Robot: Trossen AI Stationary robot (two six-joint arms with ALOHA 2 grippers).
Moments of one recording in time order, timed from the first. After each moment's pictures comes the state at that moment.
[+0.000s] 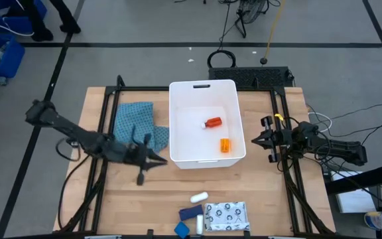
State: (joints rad) left arm -0.46 1.07 0.75 0.02 -0.34 -0.13; right arm -0.17 0.05 0.02 0.34 -0.37 -0.07
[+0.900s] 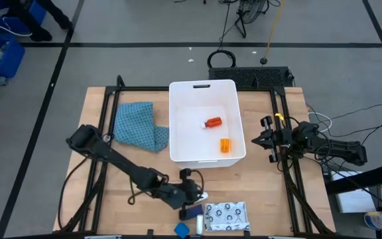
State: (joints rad) left arm -0.52 1.88 1.35 -0.11 -0.36 -0.40; right arm -0.17 0.05 0.02 0.35 -0.37 -0.04
